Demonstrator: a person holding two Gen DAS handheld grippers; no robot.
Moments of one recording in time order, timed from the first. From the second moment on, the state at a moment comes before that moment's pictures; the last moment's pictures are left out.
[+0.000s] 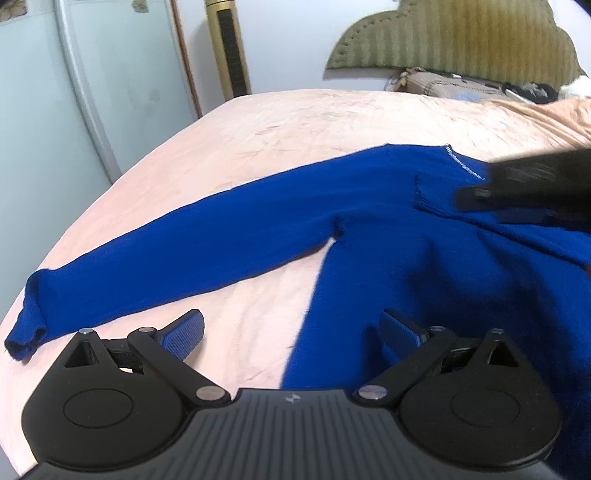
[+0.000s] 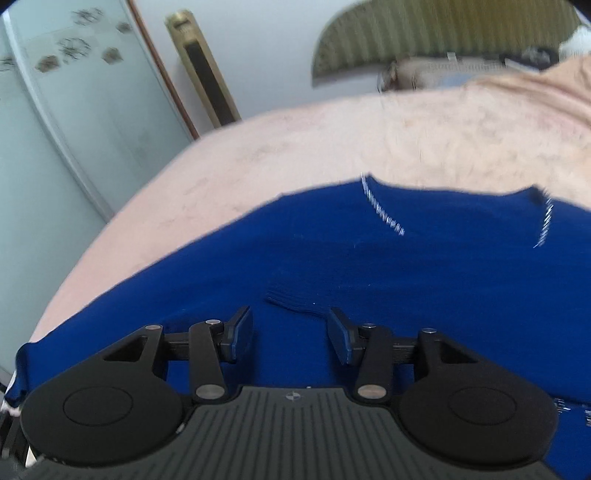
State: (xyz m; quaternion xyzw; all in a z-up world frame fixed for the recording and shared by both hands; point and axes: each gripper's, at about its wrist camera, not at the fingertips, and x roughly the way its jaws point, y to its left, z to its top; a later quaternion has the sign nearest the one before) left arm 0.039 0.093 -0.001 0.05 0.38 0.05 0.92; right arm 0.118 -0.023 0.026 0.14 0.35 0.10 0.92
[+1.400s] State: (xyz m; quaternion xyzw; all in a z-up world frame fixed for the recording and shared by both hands) left arm 0.002 0.385 0.054 0.00 0.32 0.48 0.82; right arm 0.020 -0.031 -0.015 0.02 0.32 0.06 0.94
